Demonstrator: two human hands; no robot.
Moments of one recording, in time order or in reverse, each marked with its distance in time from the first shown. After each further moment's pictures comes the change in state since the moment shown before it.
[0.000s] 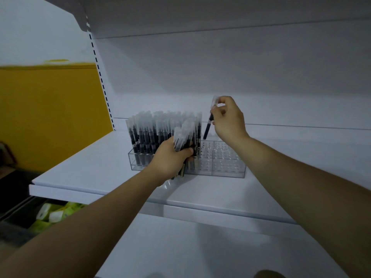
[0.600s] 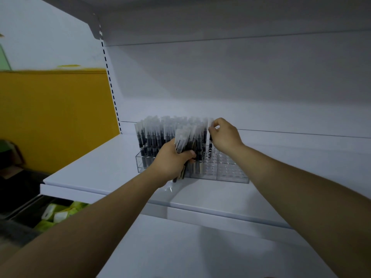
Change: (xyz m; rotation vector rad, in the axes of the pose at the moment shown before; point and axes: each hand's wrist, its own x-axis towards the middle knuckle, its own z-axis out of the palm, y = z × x) left_hand -0.004 0.005 -0.012 0.028 0.010 0.014; right_hand 0.001 0.019 0.016 -0.347 -0.211 0.133
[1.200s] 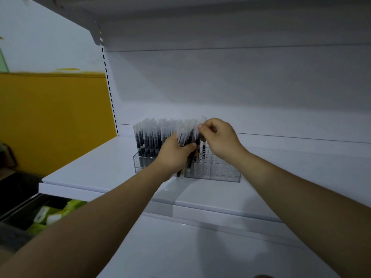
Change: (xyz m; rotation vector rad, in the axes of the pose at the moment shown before) left_hand -0.003 0.022 0.012 -0.070 0.044 0.028; right_hand -0.054 -0.035 -0.027 0.261 0.019 -0.194
